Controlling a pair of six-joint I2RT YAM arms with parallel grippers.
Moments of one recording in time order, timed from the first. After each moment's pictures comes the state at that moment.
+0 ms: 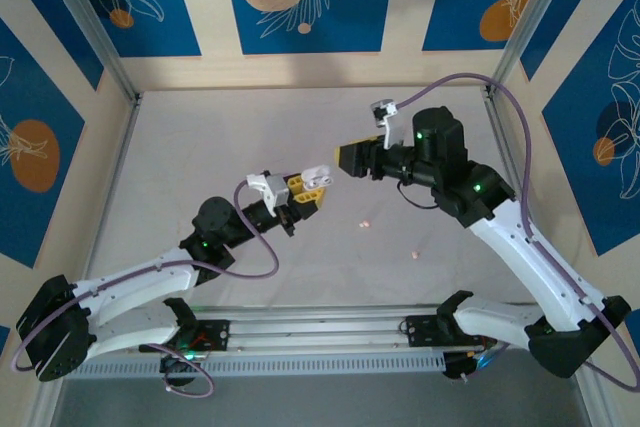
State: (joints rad) left arm -0.88 1.05 0.55 0.74 0.27 -0.05; right arm 0.59 1.10 1.30 -0.58 -0.35 0.47
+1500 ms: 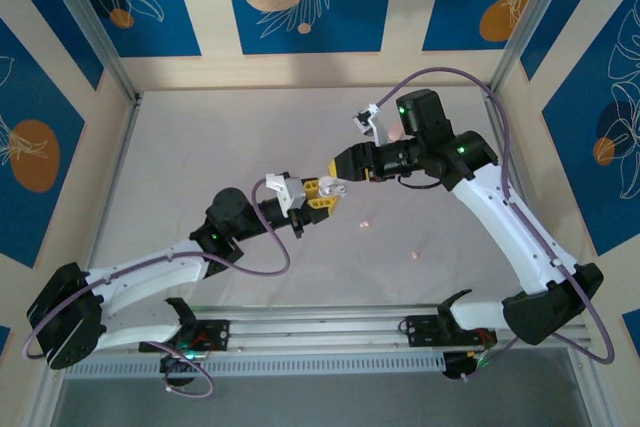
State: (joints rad) left arm -0.88 1.14 0.62 0.70 0.39 0.00; right arm 0.50 1.30 1.47 -0.92 -0.76 0.43
